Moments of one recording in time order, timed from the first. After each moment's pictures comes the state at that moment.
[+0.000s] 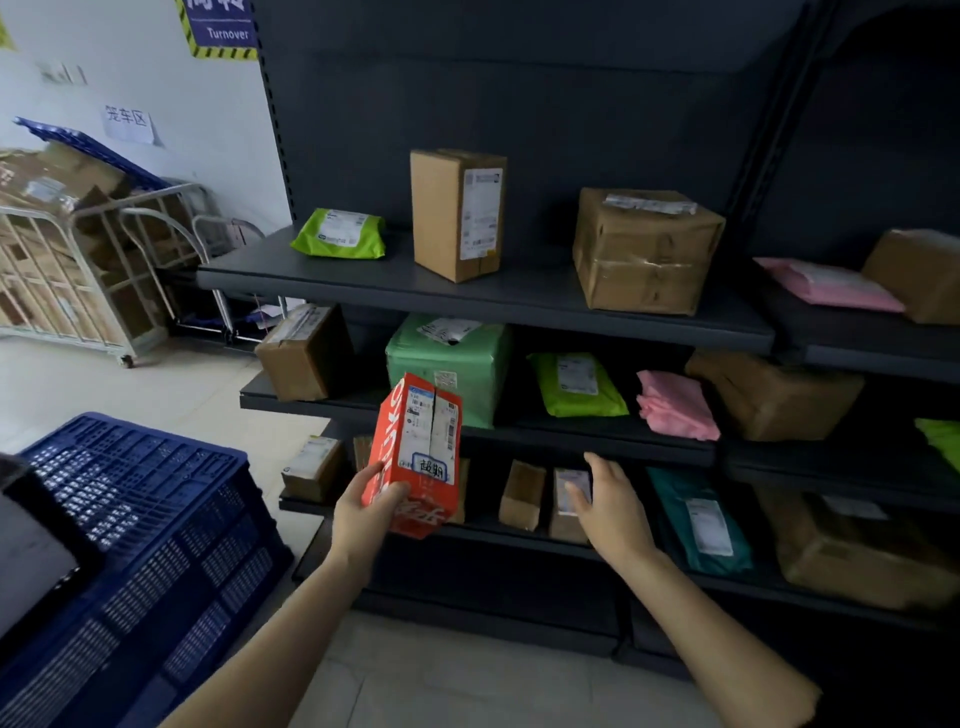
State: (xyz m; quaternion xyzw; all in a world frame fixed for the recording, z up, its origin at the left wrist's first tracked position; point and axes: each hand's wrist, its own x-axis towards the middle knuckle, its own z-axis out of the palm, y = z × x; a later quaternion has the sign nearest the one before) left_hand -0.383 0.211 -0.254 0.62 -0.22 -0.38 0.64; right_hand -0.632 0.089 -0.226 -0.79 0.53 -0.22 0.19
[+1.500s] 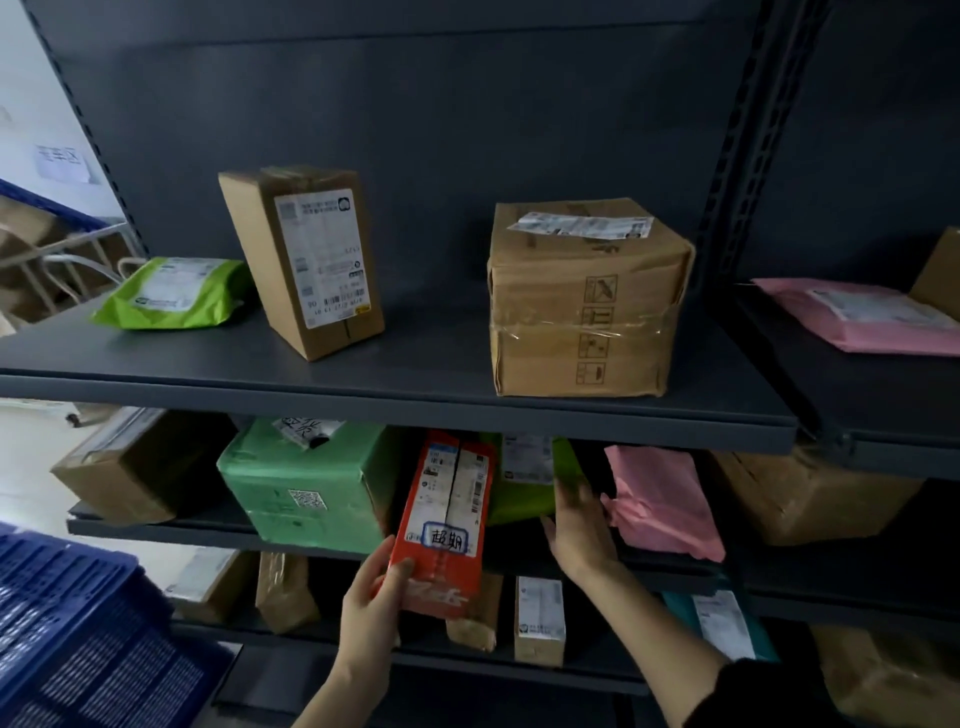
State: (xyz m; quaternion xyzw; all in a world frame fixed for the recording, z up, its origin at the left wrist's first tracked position) left_hand -0.458 -0.003 -0.305 0.62 -0.20 -0.38 0.66; right_hand -0.632 -0.172 -0.301 -0.81 0.55 -0.12 0.15
